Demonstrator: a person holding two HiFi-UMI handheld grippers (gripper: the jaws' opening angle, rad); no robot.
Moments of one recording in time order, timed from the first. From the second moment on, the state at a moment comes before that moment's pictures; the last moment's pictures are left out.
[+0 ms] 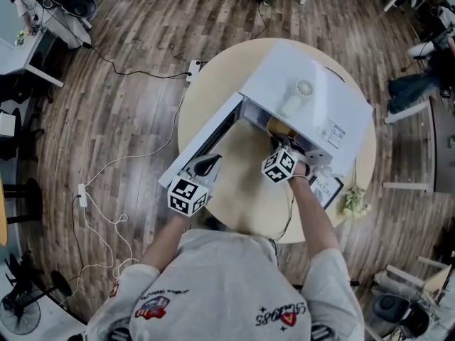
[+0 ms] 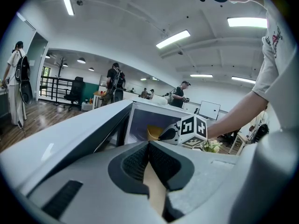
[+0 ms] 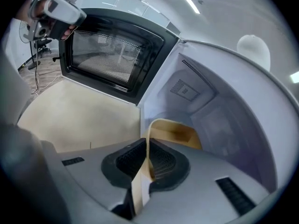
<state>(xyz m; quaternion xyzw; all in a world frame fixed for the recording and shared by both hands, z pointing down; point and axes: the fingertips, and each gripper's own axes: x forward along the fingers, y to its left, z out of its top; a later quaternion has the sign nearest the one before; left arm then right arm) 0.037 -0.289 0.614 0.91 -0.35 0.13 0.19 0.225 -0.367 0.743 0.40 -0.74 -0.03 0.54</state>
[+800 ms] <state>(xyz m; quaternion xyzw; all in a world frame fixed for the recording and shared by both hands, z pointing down) 0.040 -0.289 0.625 0.90 -0.35 0.14 0.20 0.235 -0.401 0.750 0.42 -0.72 -0.06 0.55</state>
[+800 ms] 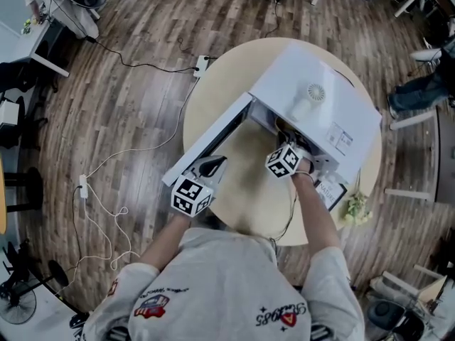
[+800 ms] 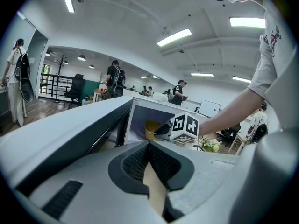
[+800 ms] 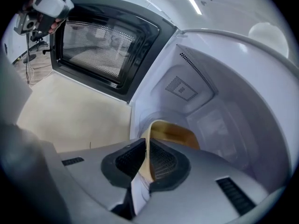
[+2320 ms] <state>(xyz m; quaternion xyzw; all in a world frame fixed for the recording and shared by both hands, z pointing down) 0.029 -0.276 0.608 0.91 -0.36 0.13 0.19 0.228 -0.376 0.715 0.48 -0.73 -0.07 0.49</state>
